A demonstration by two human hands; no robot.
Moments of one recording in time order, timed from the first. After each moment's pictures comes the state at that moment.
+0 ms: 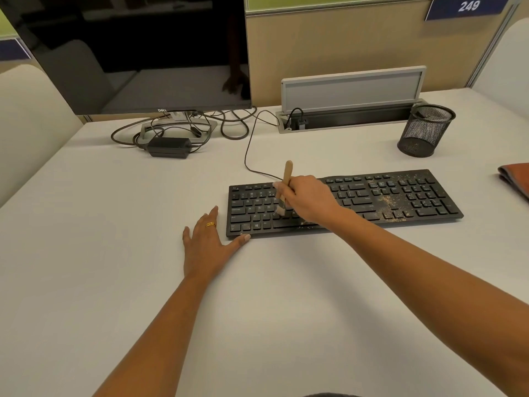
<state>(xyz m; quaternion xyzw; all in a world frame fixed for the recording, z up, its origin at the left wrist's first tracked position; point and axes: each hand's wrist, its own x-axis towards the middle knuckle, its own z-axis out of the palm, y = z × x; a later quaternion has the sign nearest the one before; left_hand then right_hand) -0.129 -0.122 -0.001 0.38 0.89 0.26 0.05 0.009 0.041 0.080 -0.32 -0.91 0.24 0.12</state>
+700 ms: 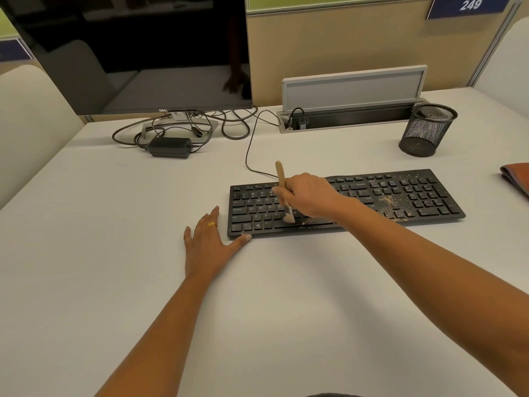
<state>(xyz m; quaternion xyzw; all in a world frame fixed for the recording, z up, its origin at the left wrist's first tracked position) -0.129 -0.122 -0.001 0.38 0.89 0.26 0.04 0.008 0.046 0.093 -0.27 -0.94 0.19 0.04</state>
